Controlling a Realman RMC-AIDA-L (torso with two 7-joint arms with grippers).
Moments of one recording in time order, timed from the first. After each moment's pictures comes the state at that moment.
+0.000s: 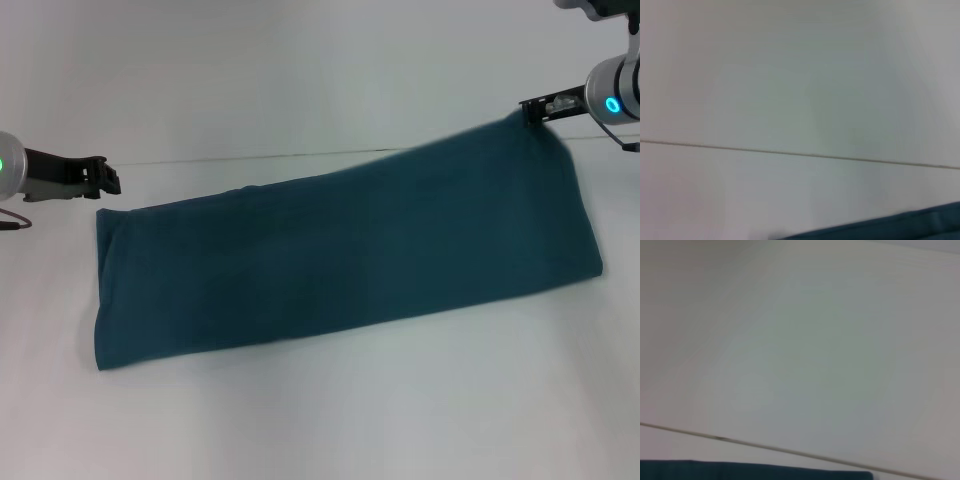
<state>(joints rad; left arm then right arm) -0.89 -1.98 0.79 0.66 2.65 0.93 -2.72 0.97 1.98 -0.86 -0.57 -2.88 -0.63 2.65</state>
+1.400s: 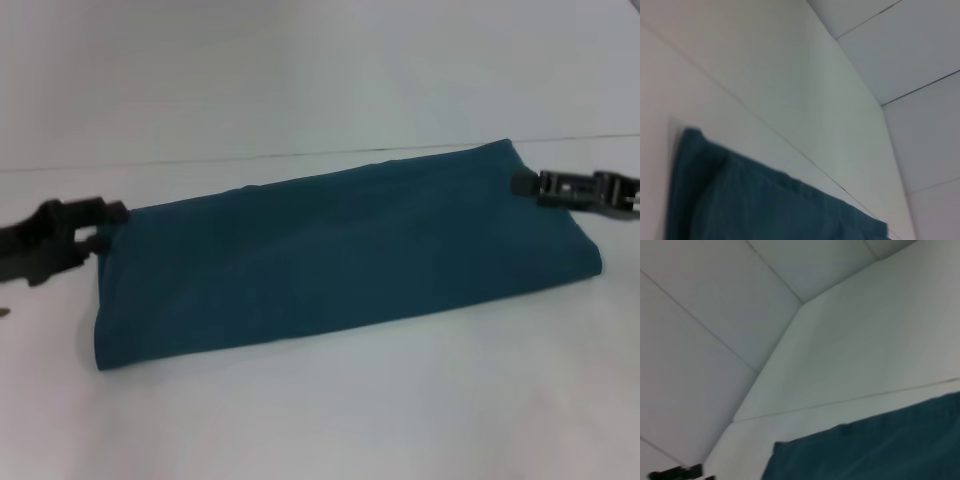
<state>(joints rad) -0.50 -2.06 0.67 0.84 2.01 1.27 -2.60 0.50 1.93 -0.70 -0.78 -1.89 -1.46 2.19</state>
